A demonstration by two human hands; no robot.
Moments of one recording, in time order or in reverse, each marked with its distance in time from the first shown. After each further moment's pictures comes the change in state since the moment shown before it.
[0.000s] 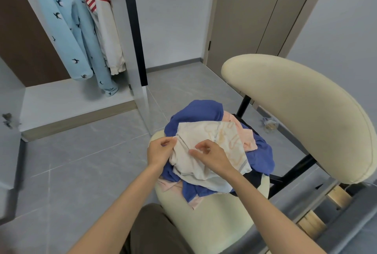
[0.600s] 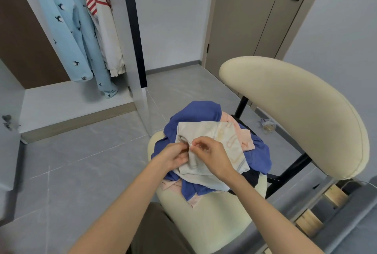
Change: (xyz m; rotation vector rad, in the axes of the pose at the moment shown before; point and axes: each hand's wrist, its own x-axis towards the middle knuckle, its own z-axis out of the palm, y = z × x) left_hand -0.013 0.028 0.021 -0.469 -0.452 -0.572; right_hand -0.026 -0.022 -0.009 -0.019 0.068 -0.350
